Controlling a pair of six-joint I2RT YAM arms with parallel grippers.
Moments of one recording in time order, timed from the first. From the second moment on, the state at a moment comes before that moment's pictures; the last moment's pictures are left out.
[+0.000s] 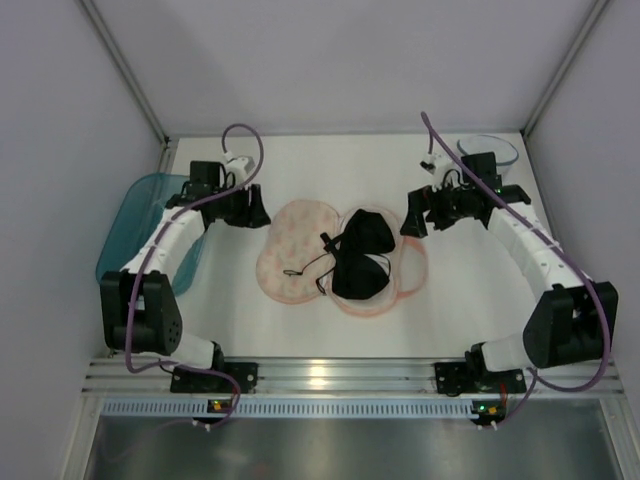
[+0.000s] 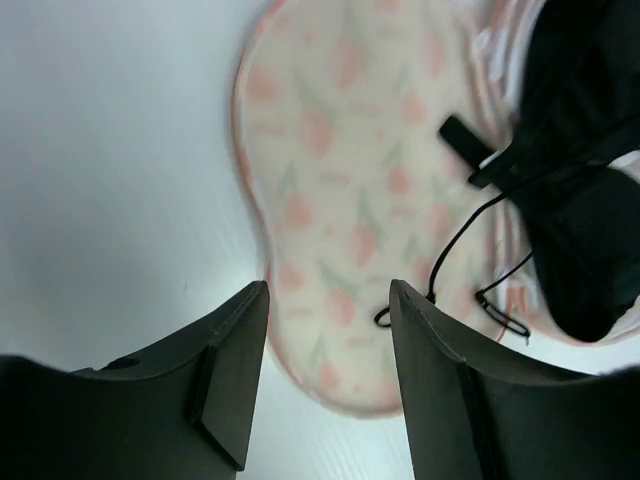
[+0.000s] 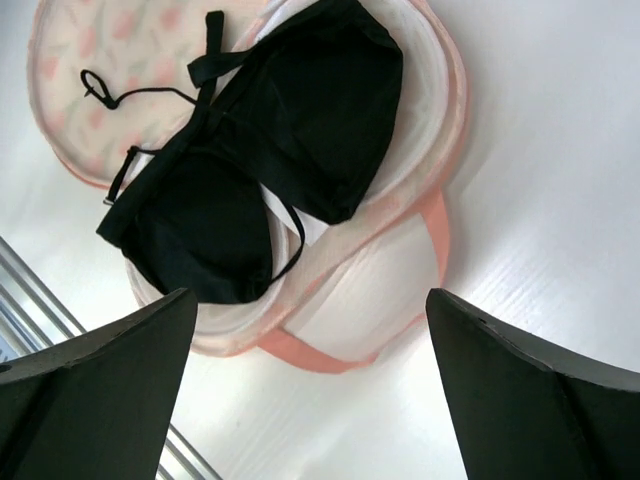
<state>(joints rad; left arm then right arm) -0.09 1.49 1.14 -0.46 0.49 0.02 0.17 1.42 1.16 -0.67 -0.56 -0.17</state>
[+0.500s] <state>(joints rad) -0.02 1.57 0.93 -0.57 0.46 0.02 -0.03 1.33 1.08 -0.77 -0.57 -0.22</state>
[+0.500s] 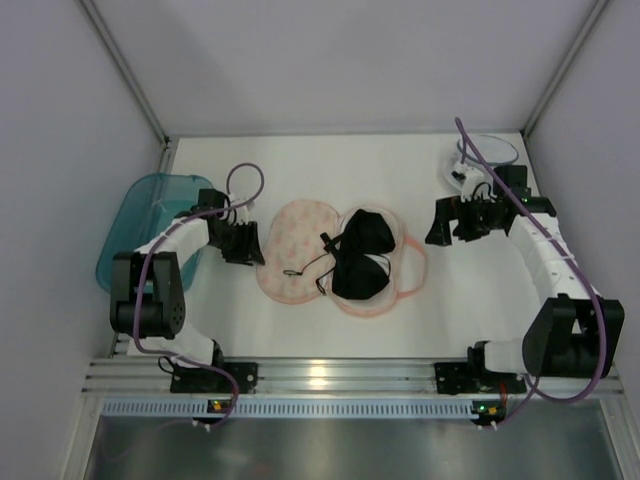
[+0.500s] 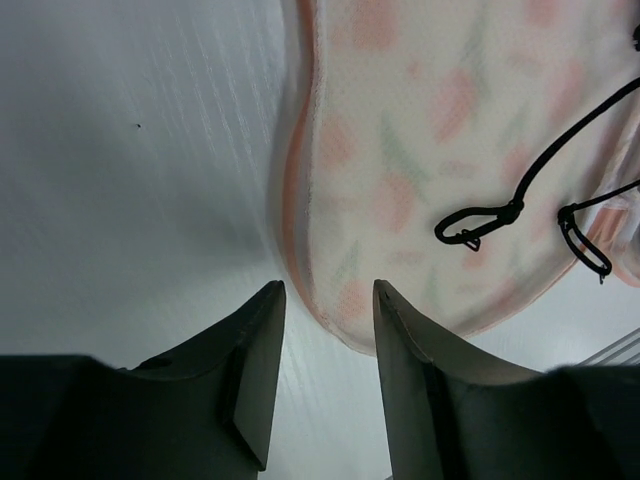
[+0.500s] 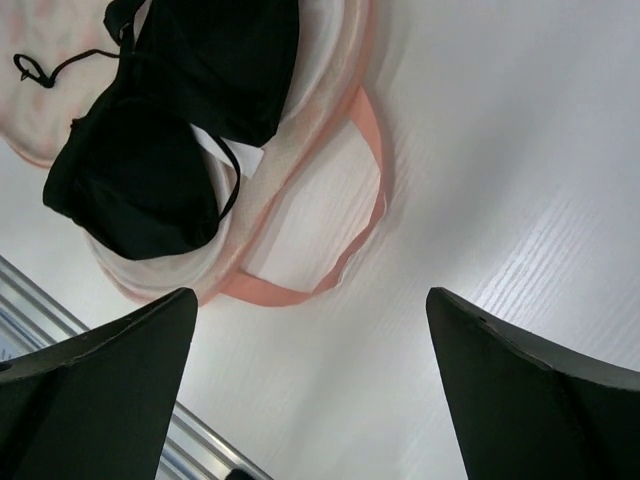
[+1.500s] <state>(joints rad) 0.02 1.68 0.96 -0.58 0.65 -0.03 0.88 1.69 1.35 -0.59 -0.37 -0.19</state>
